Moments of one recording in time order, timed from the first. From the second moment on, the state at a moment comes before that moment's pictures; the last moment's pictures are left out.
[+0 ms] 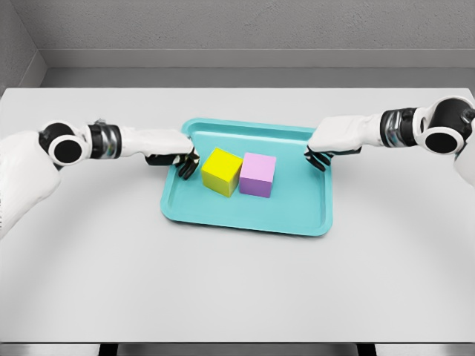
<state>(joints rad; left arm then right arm) -0.88 0.49 -0.91 -0.99 -0.26 -0.60 -0.60 -0.95 -0.66 0.96 -1.23 0.48 -0.61 0.61</state>
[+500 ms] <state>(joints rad) -0.88 0.47 -0.94 -1.01 -0.23 -0.61 -0.61 -0.94 -0.75 0.84 -1.24 0.42 -0.61 0.61</state>
